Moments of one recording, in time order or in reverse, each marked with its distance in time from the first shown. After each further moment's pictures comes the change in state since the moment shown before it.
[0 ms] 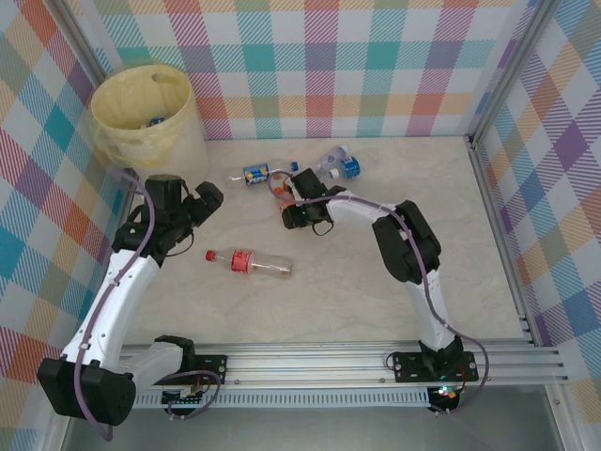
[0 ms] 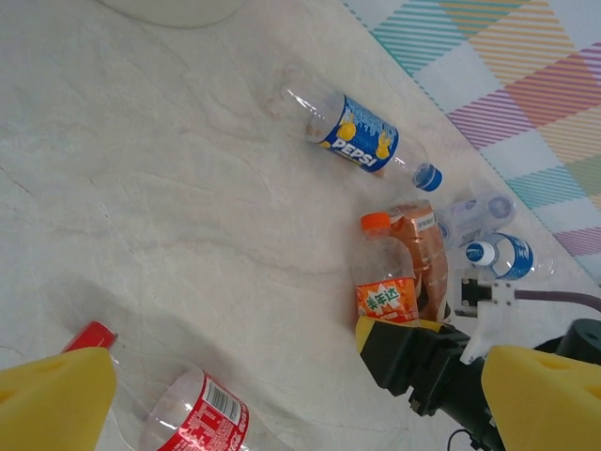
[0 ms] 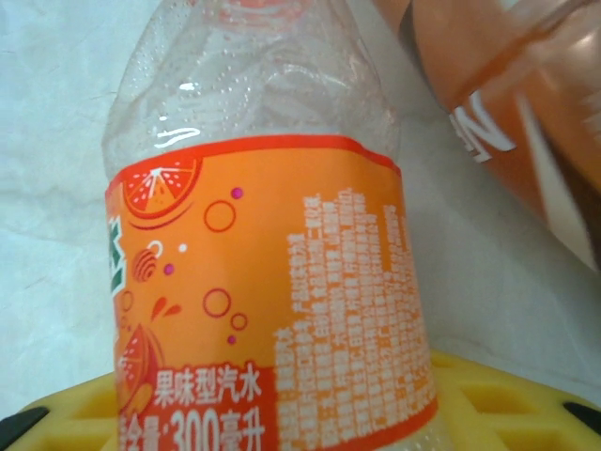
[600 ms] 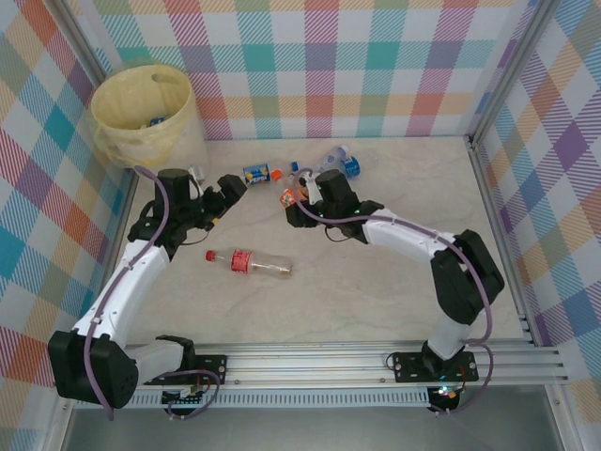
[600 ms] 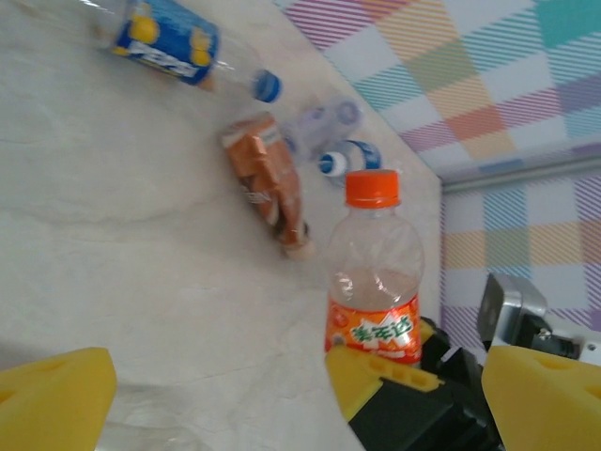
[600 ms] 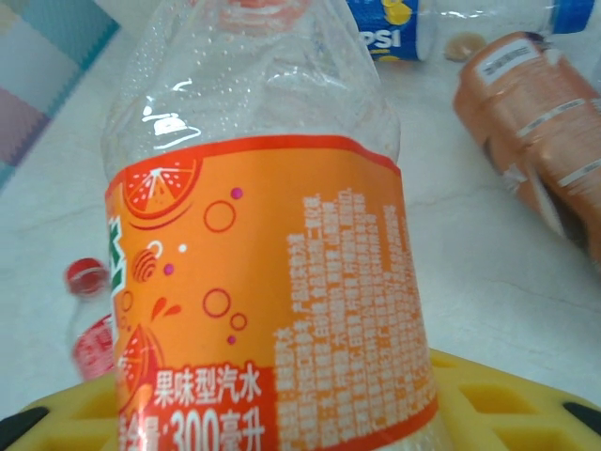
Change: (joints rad) left arm -0.016 0.092 -0.068 0.316 0.397 -0.023; right arm 0.025 -0.489 -0.409 0.270 -0.111 0.060
